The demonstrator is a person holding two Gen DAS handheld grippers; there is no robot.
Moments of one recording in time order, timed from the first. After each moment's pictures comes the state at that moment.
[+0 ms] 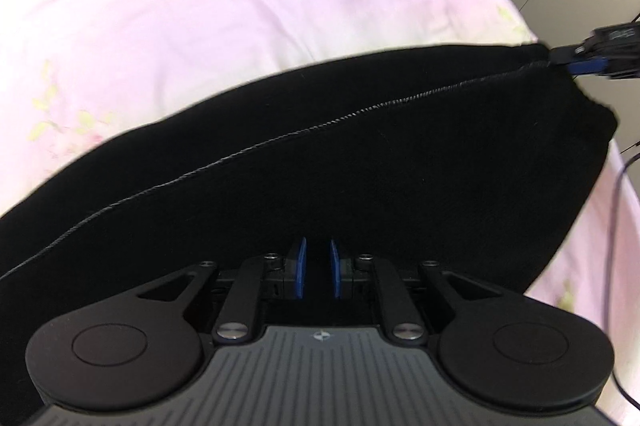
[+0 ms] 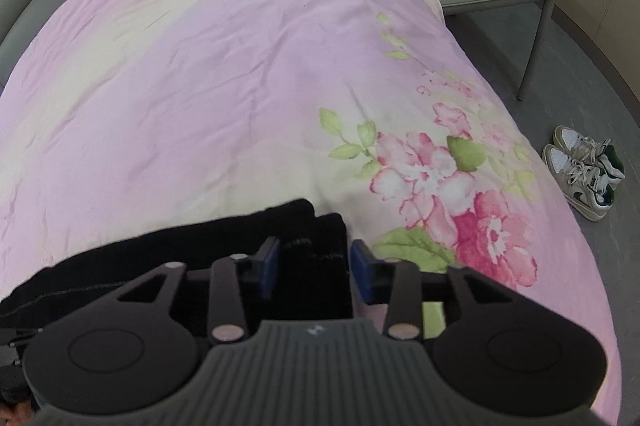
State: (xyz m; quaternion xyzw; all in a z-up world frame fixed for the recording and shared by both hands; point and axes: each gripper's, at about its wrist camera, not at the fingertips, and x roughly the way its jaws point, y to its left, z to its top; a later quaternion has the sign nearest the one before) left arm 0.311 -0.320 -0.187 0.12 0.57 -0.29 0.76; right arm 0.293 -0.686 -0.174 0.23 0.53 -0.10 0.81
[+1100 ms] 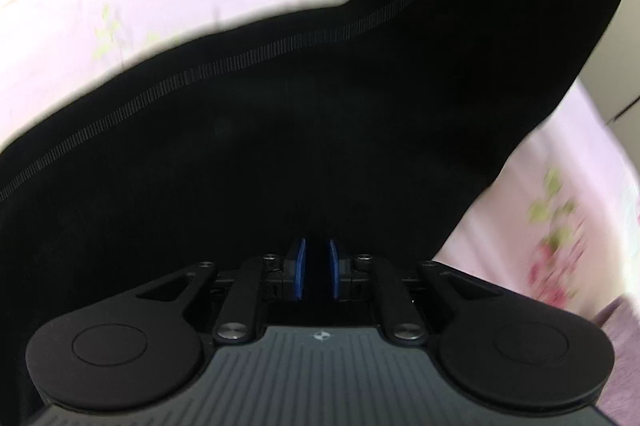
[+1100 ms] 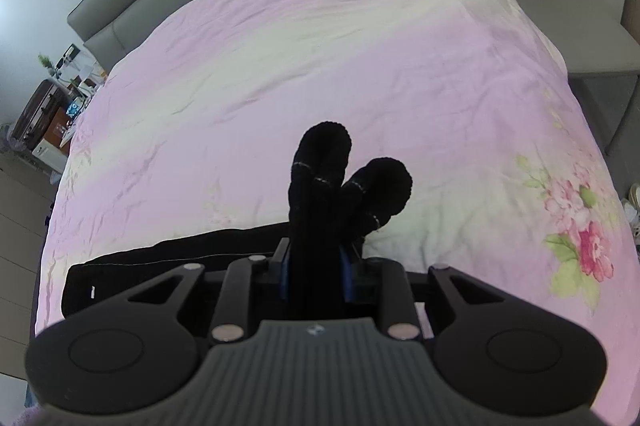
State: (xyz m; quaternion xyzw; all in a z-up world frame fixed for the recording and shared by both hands) left arm 0.242 -0.218 -0.180 0.13 0.54 -0.32 0.76; right arm 0.279 -0.534 -0.005 0.21 0.49 0.05 0.84
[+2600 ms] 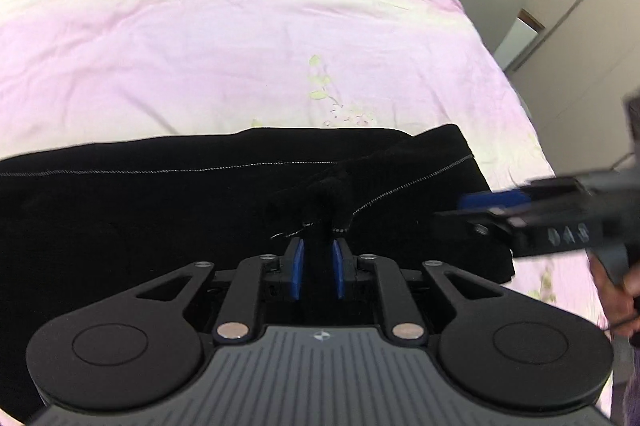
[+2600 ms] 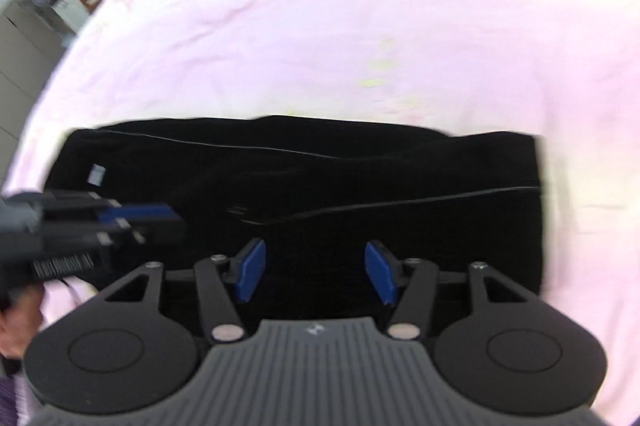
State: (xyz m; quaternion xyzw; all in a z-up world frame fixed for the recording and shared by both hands) left arm 0.285 0.004 -0.083 -0.06 0.52 -0.23 0.82; right arm 0.306 -0.240 -0.116 0.05 0.56 0.12 0.82
